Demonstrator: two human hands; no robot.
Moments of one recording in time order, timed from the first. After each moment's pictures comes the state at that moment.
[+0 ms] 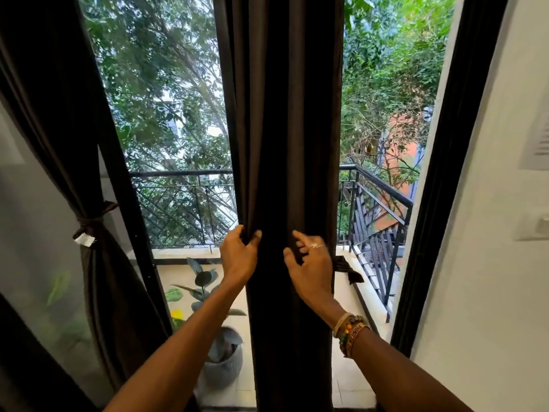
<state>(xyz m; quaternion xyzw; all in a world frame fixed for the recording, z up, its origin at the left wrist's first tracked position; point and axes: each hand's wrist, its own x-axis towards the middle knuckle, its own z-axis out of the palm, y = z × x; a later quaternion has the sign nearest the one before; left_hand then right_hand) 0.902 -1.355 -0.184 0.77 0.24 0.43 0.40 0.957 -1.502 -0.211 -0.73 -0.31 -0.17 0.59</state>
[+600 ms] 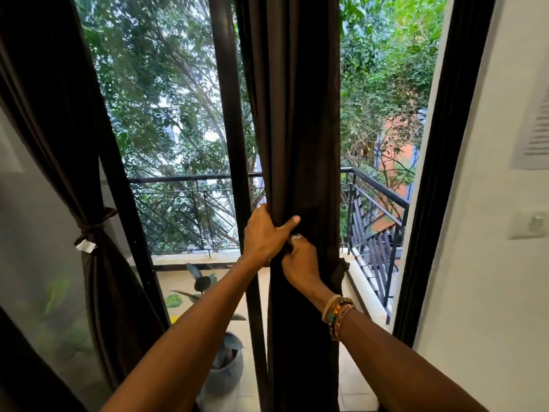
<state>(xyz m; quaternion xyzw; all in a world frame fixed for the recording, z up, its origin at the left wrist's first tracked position) 0.924 -1.392 -0.131 0.85 0.18 0.38 0.32 0.963 -1.484 -0.187 -0.77 -0.32 -0.10 0.54</state>
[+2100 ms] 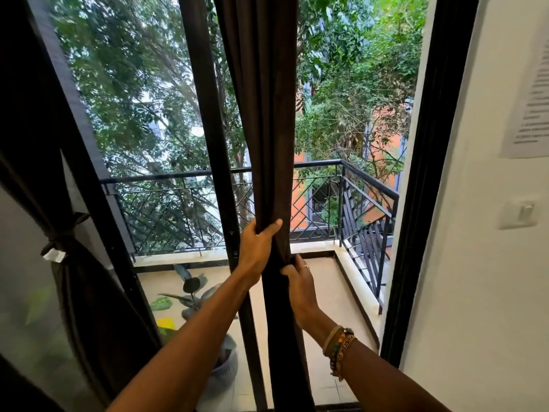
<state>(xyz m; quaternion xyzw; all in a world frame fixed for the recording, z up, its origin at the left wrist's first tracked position) 0.948 -1.407 -0.160 0.64 0.13 0.32 0.69 0.974 -1.496 -0.253 -0.62 -0.18 0.14 0.75</state>
